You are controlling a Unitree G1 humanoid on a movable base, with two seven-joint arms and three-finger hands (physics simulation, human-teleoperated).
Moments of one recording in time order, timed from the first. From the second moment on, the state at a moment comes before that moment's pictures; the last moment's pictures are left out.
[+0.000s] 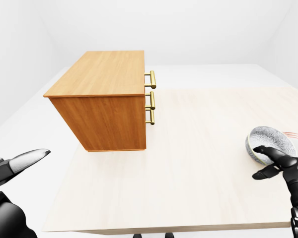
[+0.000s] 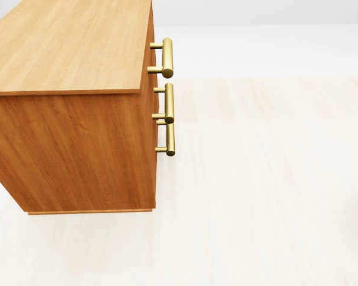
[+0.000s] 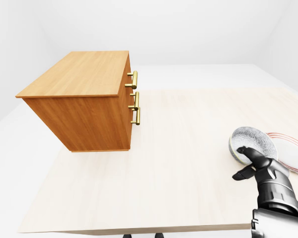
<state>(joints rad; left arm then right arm) 0.00 0.16 0.61 -0.96 -0.44 0.09 0.18 -0.49 -0.77 -0.19 1.09 -0.70 0.09 0.42</state>
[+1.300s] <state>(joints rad) 0.00 0.15 0.59 -0.97 -0.44 0.09 0.17 -1.77 -0.67 -0.02 1.19 -1.48 0.09 0.61</state>
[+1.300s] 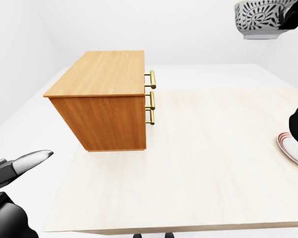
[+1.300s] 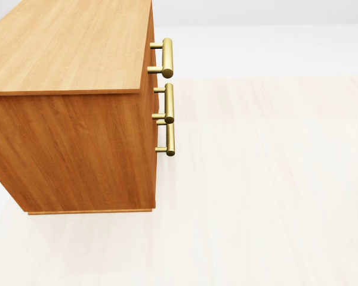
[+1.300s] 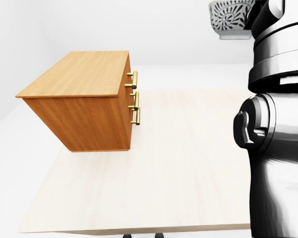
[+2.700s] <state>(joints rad) 0.01 0.13 0.55 -0.94 -0.40 0.09 0.15 -1.77 0.10 0.05 1.33 -1.23 0.09 0.08</state>
